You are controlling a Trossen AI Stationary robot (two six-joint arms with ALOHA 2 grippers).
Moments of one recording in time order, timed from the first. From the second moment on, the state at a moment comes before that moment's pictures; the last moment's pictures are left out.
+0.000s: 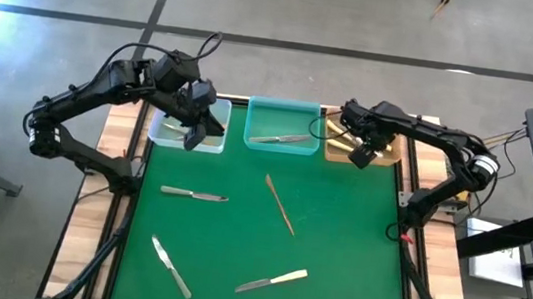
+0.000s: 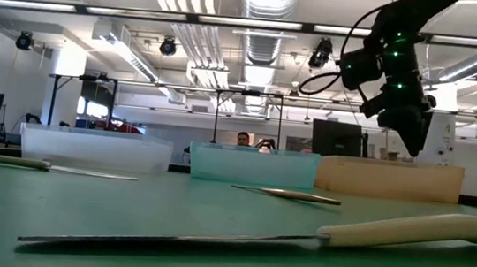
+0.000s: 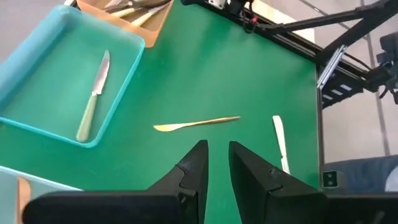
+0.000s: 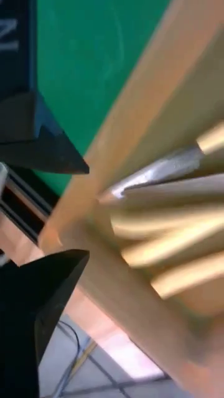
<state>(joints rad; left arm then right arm) 0.37 1.28 1.60 -1.10 0.32 -0.14 -0.68 1.52 1.08 -1.23 0.34 0.12</state>
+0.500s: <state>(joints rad) 0.35 1.28 1.60 -1.25 0.38 -0.17 -0.41 1.27 1.08 -1.06 -0.14 0.35</state>
